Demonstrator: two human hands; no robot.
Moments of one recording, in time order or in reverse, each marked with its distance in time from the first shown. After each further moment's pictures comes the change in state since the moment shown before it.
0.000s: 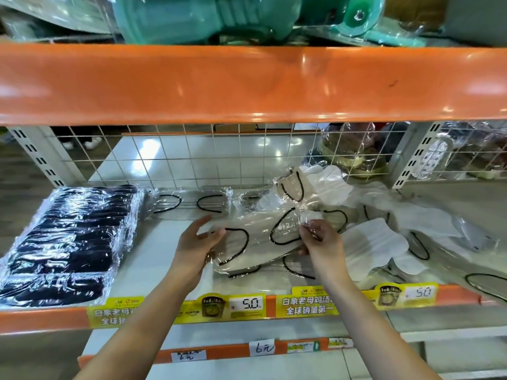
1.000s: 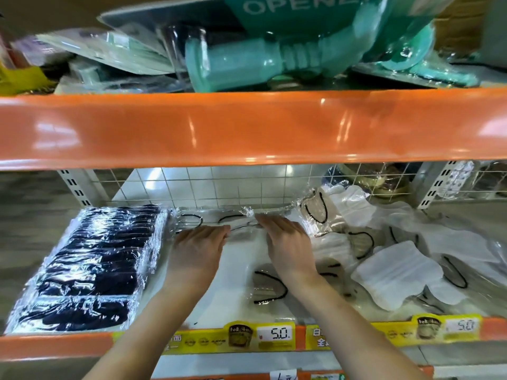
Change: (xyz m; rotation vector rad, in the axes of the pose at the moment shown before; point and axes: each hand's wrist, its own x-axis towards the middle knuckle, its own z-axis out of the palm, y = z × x) left_hand 0.019 0.037 -0.038 1.422 0.226 1.051; right_hand 0.013 -0.032 0.101 -0.756 -0.071 -0.867
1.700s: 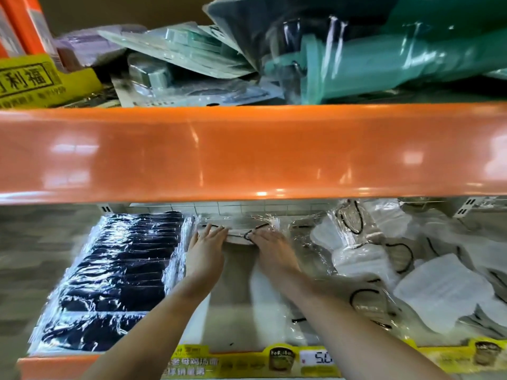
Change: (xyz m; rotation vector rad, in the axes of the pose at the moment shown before) left_hand 0.008 -0.084 0.077 -0.103 -0.426 -0.377; right_hand 0.030 -0.021 0.100 -0.054 -0.532 0.076
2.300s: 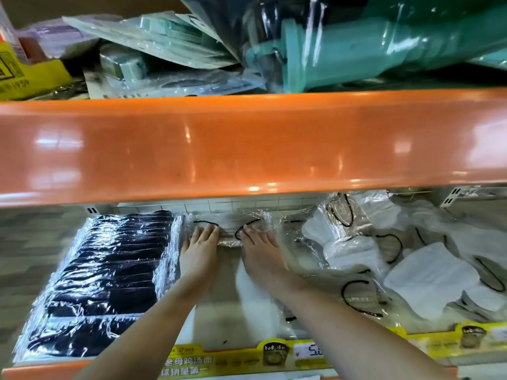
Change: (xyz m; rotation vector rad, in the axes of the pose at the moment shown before) left_hand -0.004 0.003 0.007 0.077 -0.118 -0.050; right_hand -0.006 -0.009 0.019 -0.045 -0.032 0.046
